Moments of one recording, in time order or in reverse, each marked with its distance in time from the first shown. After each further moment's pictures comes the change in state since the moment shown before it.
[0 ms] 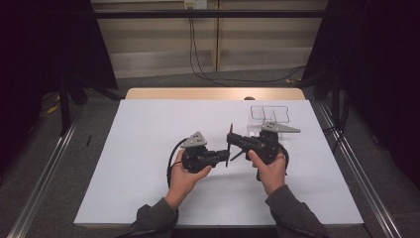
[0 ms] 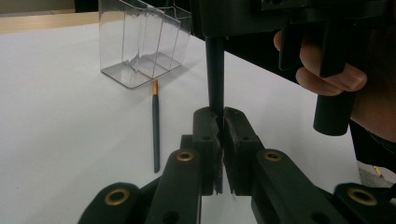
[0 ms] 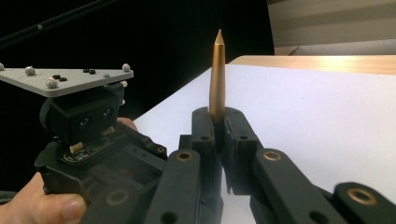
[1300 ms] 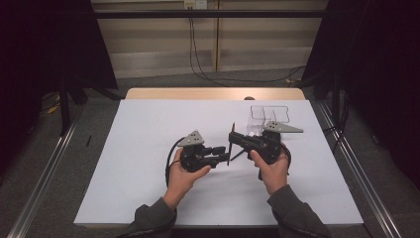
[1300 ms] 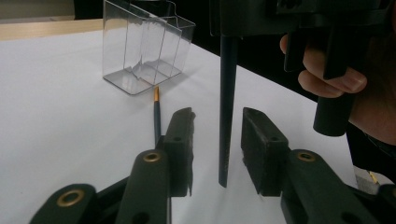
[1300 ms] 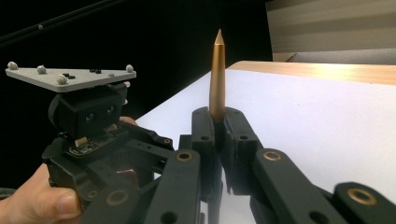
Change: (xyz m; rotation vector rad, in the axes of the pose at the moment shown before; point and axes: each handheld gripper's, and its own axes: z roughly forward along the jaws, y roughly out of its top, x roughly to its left) left arm 0.006 0.001 -0.004 -0.032 -0.018 -0.004; right arm 0.001 0.003 -0.006 -0.015 -0.004 -0.029
